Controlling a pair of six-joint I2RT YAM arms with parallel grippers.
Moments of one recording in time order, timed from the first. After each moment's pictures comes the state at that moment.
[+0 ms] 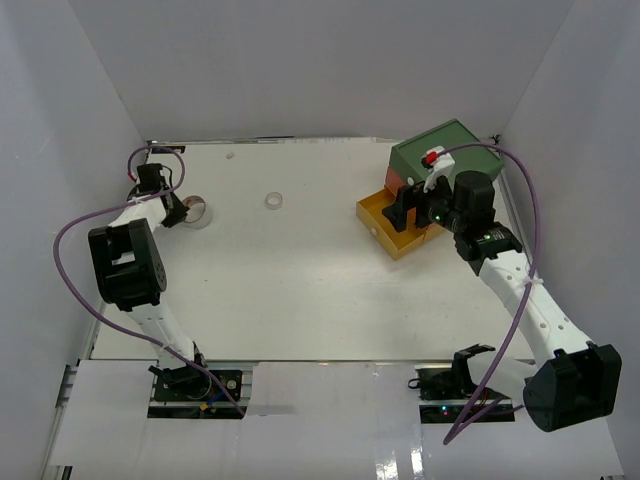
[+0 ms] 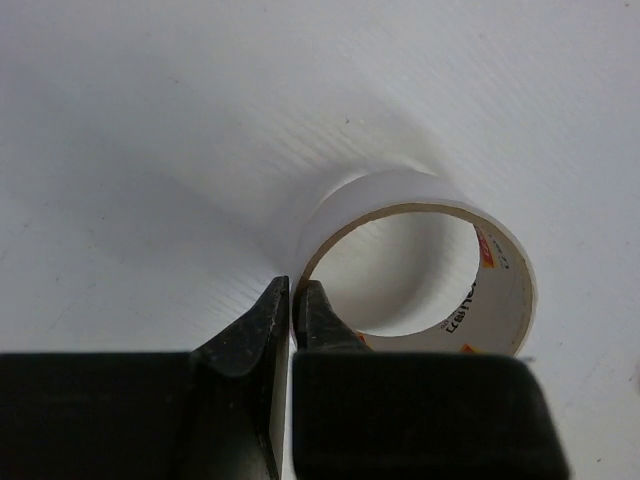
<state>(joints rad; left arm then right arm) 0.24 1.88 1.27 -0.29 -0.06 -0.43 0.28 1.12 0.95 -0.18 -0.38 0.03</state>
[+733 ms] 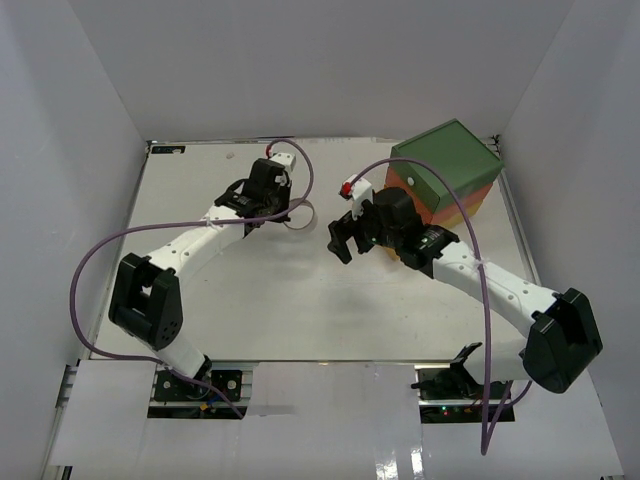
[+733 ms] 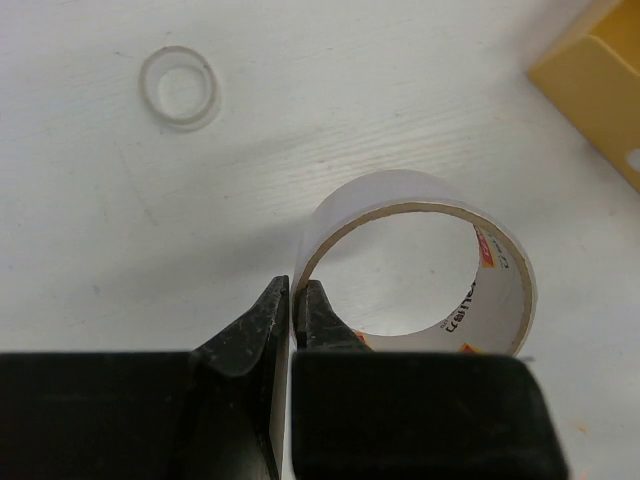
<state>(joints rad) -0.48 1.62 1.27 -0.39 -0.14 -0.19 0.72 1.31 0.99 -0.19 -0.18 -0.05</state>
